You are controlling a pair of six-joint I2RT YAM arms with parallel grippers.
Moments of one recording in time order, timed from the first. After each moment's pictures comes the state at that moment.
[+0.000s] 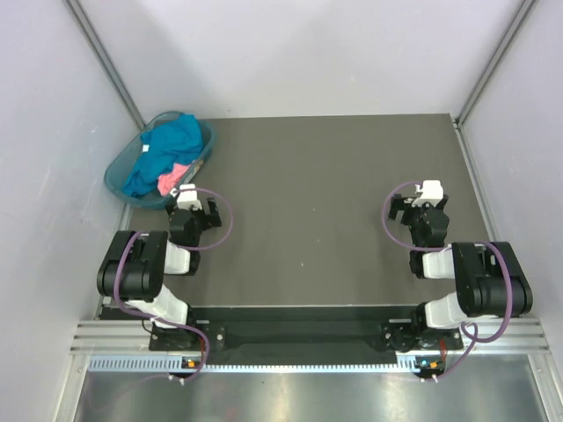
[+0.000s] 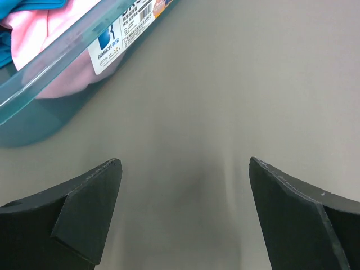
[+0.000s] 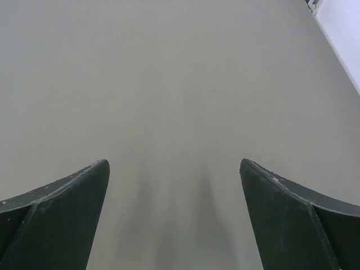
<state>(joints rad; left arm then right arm) -0.03 1.60 0.29 1.05 -0.07 -0.07 0.00 1.45 0.23 1.09 0.05 -0.02</state>
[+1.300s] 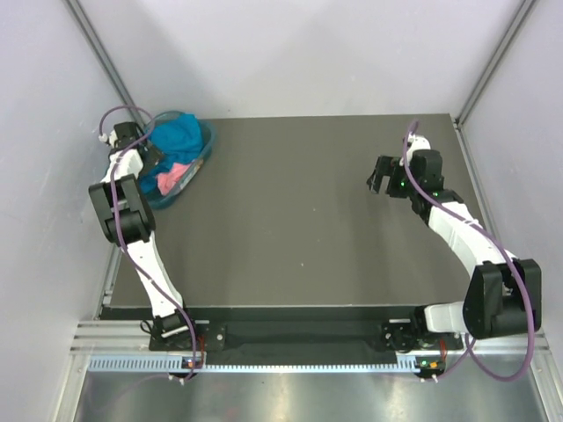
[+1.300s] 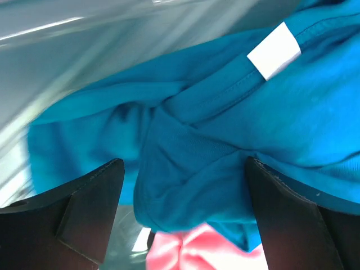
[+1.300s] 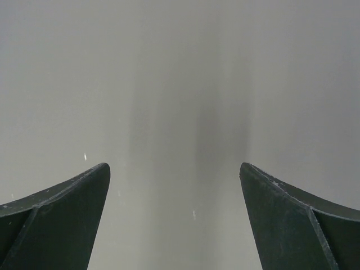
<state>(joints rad) 0.33 2.20 1.76 -0.41 -0.17 -0.53 0.13 1.34 0.92 -0.13 -0.11 0.25</state>
